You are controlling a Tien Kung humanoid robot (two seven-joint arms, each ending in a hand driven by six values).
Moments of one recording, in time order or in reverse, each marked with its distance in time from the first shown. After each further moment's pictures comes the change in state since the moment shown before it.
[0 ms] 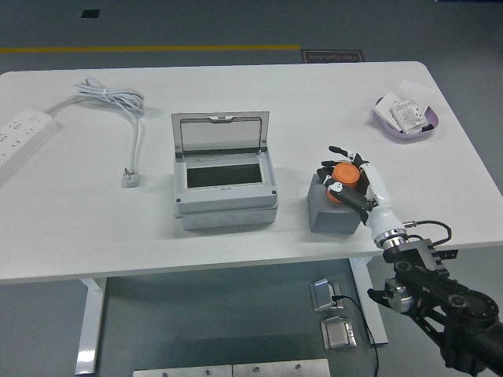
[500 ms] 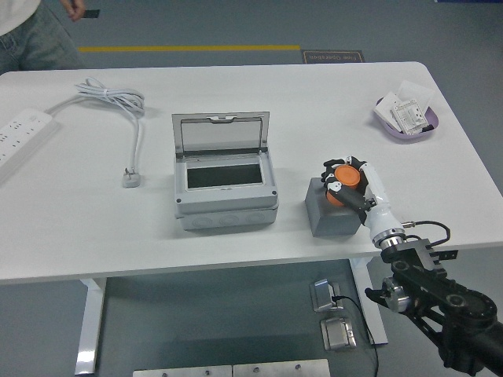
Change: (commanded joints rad) left arm -0.002 0.003 -0.034 -0.001 0.032 -0.001 -0.001; right arm -0.002 0.002 -0.014 0.015 -0.014 -0.030 -0.043
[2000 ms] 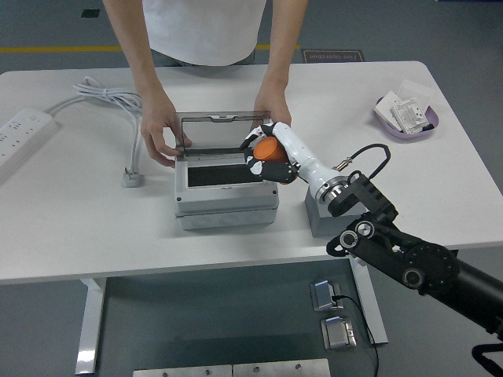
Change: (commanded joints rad) left arm 0.007 0.003 0.002 0.003 0.009 -0.002 0.019; right arm 0.327 0.072 -0.147 0.132 -0.652 0.037 -0.504
